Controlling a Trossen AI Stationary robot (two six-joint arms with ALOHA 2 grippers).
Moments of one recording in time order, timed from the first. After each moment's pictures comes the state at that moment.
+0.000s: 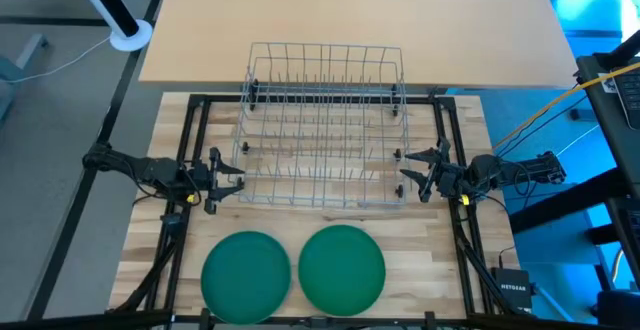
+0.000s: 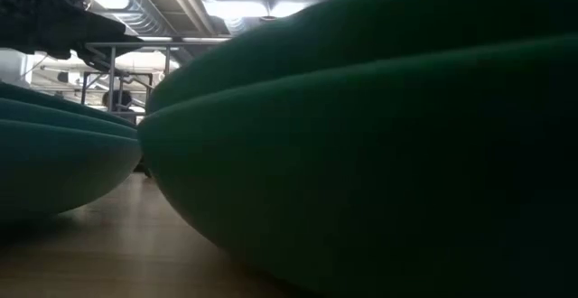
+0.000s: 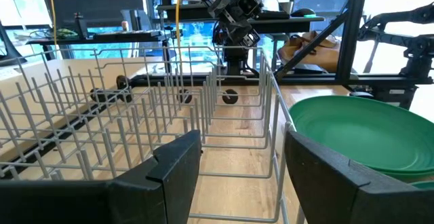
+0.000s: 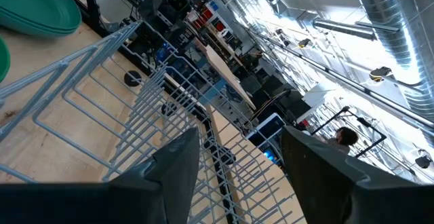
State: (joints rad) left arm -0.32 0.01 0.06 -0.09 -0.41 0.03; right arm 0.23 0.03 0.12 0.00 0.39 -0.87
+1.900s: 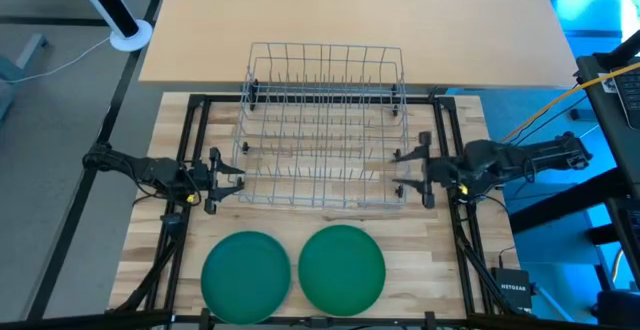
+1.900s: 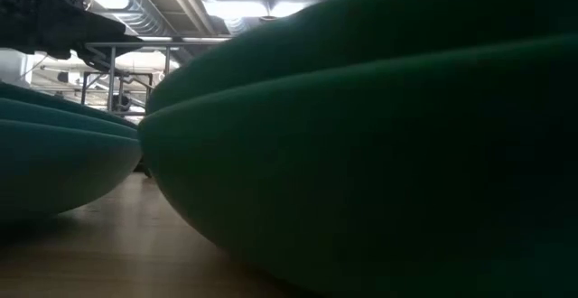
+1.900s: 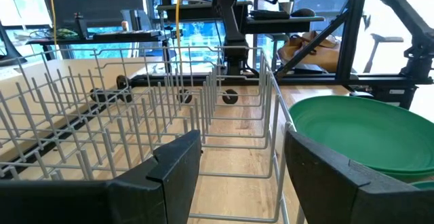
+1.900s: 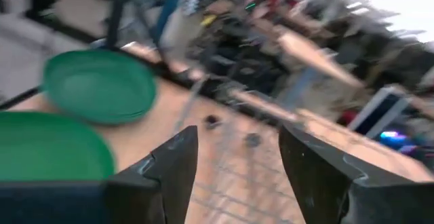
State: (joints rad) left arm -0.32 0.01 0.06 -0.09 -0.41 0.03; right arm 0.23 0.66 0.66 -0.16 0.13 -0.40
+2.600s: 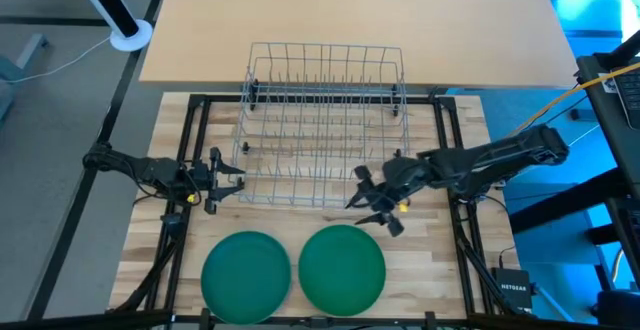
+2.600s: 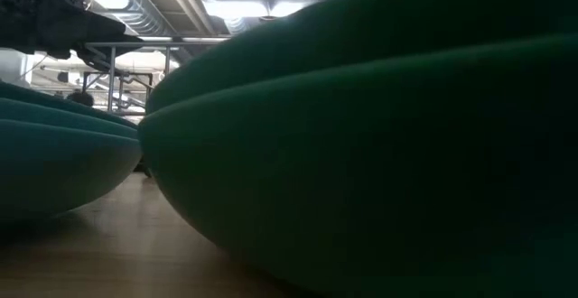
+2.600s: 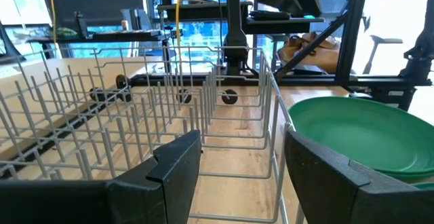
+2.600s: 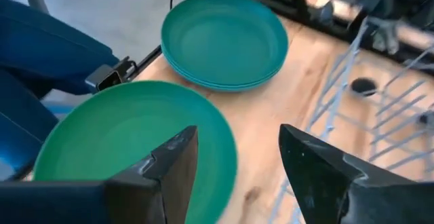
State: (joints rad) left arm -0.32 0.01 0.06 -0.08 -0.41 0.01; right arm 0.23 1.31 1.07 -0.34 -0.22 -0.23
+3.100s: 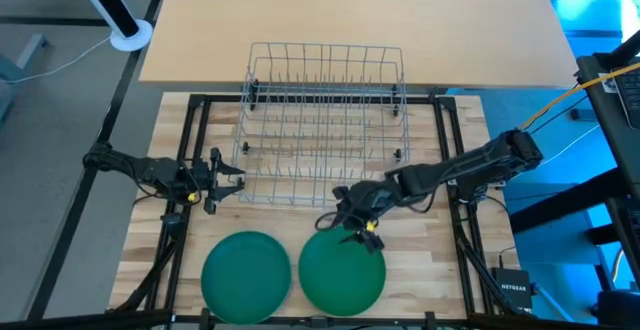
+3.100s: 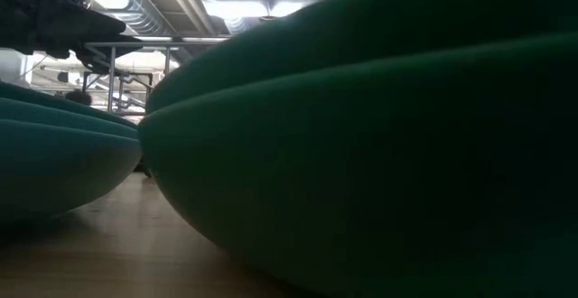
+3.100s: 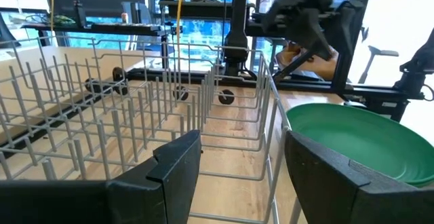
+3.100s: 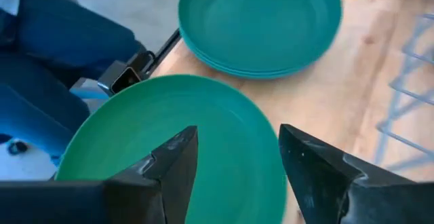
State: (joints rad) left arm -0.32 0.01 0.06 -0.08 -0.41 -0.05; right arm 0.30 1.57 1.21 -0.34 -0.25 -0.12
